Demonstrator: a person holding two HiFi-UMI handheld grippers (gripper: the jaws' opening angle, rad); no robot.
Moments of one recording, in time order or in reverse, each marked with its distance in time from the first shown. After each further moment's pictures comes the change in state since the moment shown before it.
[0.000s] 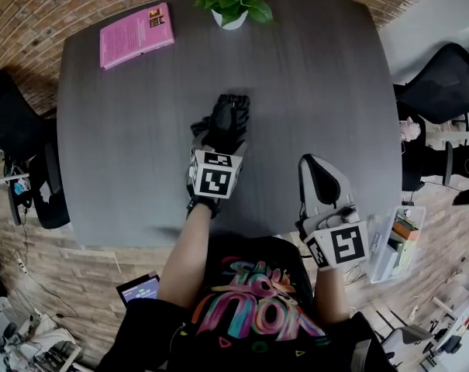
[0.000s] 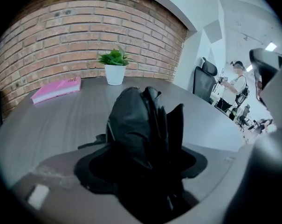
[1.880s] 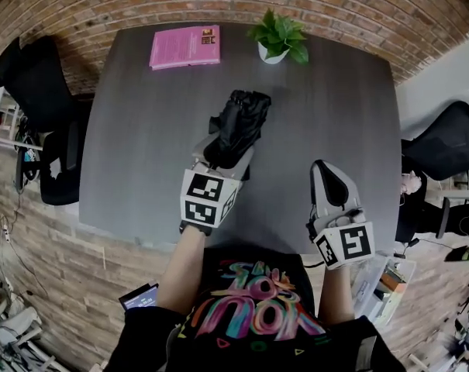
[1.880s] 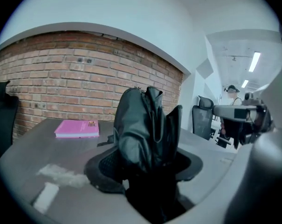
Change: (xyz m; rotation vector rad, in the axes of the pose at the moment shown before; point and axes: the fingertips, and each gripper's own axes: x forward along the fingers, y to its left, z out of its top) left arm -0.135 0.014 0.095 -0.010 -0.462 0.054; right arm 0.021 0.010 0.040 -0.094 -0.065 0.151
